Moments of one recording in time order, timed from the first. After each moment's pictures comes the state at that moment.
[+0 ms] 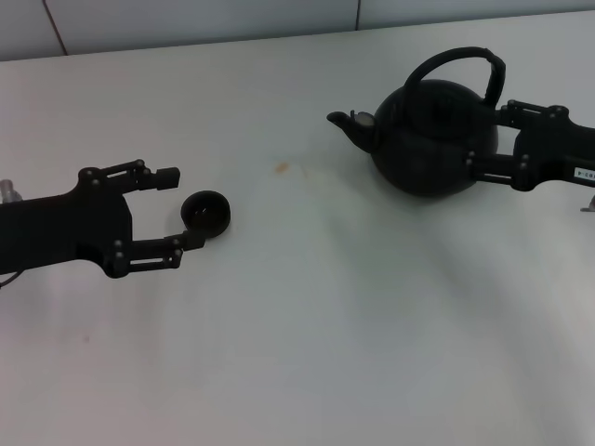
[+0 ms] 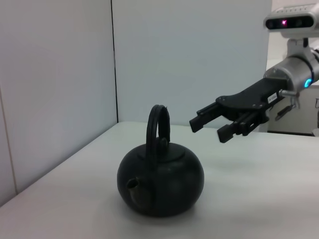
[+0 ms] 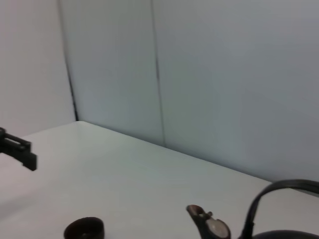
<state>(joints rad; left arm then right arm) -0.41 -1.99 1.12 0.76 1.65 1.50 -1.20 0.26 2.08 -0.82 -0.96 -1.77 -1.39 1.40</state>
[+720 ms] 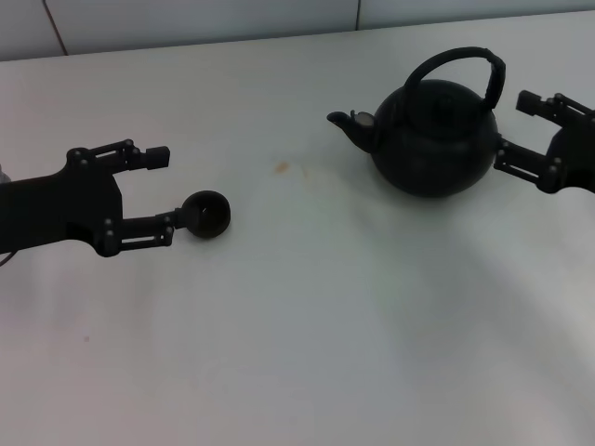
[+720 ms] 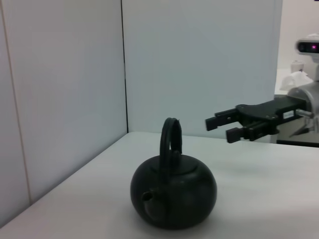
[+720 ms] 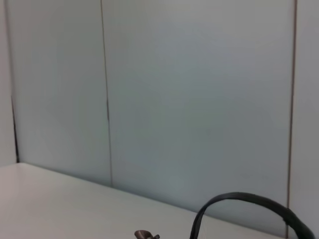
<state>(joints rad) -0.43 -1.99 1.07 0.75 1.65 1.51 -1.20 0.13 2.09 -0.92 -0.84 -1.41 -1.28 1.09</state>
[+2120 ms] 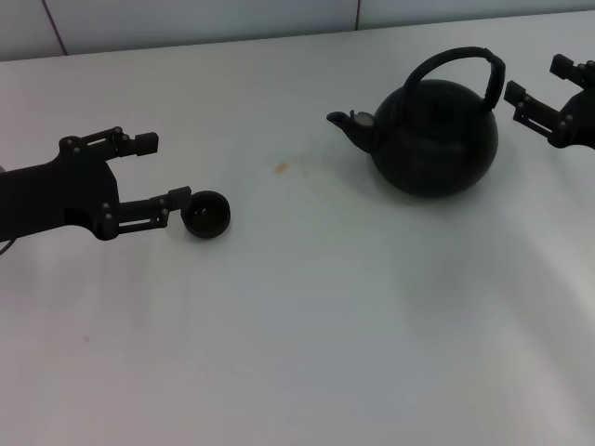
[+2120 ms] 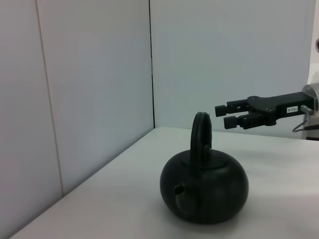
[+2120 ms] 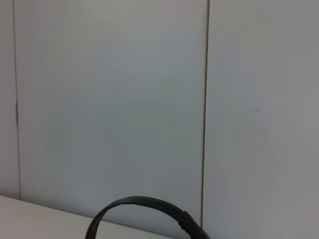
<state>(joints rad) -0.44 -2.00 1.04 0.74 1.66 1.44 -1.20 0.22 2.08 -0.90 -0.67 -1.24 -1.09 0.91</state>
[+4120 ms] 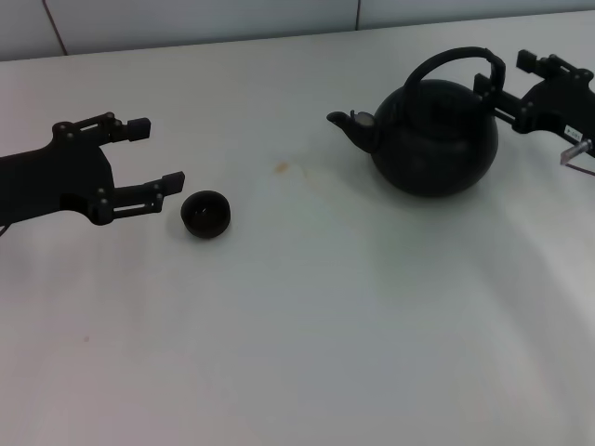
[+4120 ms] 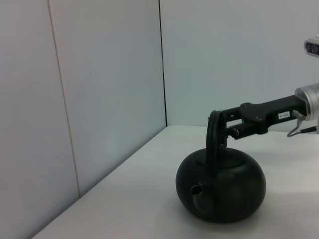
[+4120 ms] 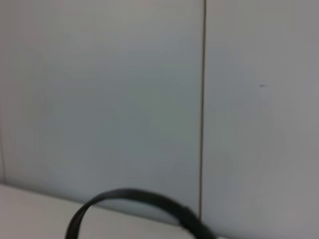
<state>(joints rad) -0.45 -2.00 1.04 0.75 1.66 1.40 -1.19 0.34 2.07 -0.91 -0.57 -1.25 -0.96 0.89</state>
